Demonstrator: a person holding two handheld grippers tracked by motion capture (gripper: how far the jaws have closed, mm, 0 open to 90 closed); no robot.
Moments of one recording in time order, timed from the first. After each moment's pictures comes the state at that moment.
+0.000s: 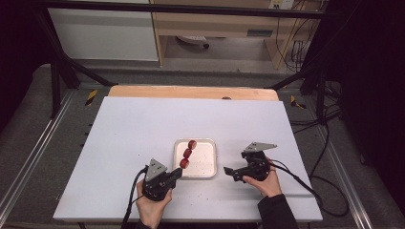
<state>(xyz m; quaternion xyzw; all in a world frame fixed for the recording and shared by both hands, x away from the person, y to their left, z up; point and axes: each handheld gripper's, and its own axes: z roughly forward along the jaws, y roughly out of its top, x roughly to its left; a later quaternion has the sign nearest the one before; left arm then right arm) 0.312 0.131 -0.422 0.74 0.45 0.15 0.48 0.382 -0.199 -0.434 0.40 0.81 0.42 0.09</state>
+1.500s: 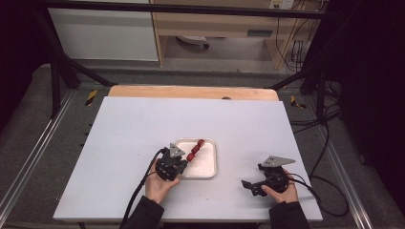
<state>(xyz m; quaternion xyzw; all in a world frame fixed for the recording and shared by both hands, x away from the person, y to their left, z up) 0.377 0.100 -0.435 0.83 0.41 0.15 0.34 0.352 -0.251 -0.458 0.40 0.82 0.40 0.11</state>
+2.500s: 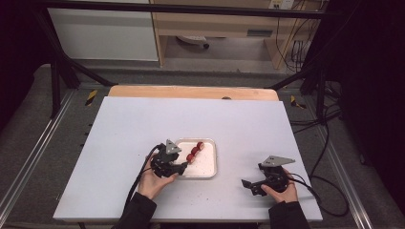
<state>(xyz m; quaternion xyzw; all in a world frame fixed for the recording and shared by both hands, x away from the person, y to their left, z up) 0.382 0.116 -0.415 0.85 0.38 0.14 0.34 0.353 -0.251 -0.458 0.40 0.82 0.40 0.11</state>
